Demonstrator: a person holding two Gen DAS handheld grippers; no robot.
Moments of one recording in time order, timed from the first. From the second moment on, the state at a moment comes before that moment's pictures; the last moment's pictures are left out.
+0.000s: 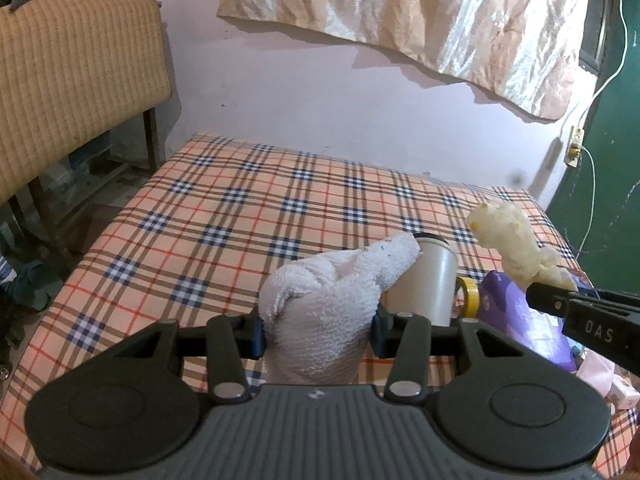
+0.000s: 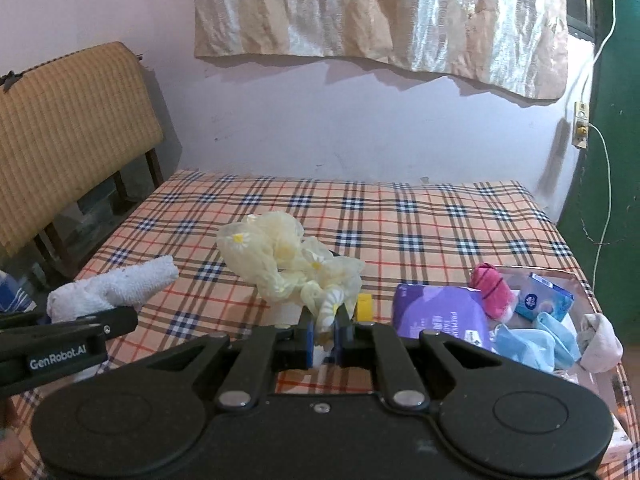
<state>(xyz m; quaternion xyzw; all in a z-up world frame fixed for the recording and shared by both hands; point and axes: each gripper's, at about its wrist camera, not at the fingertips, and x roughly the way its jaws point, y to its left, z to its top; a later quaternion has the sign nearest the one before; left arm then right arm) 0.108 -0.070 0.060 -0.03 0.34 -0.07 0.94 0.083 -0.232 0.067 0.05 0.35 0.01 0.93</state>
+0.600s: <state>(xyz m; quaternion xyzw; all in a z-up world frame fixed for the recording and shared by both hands) 0.102 -0.105 0.062 -0.02 0.34 -0.10 0.93 0.068 -0.264 0.069 0.06 0.35 -0.01 0.93</state>
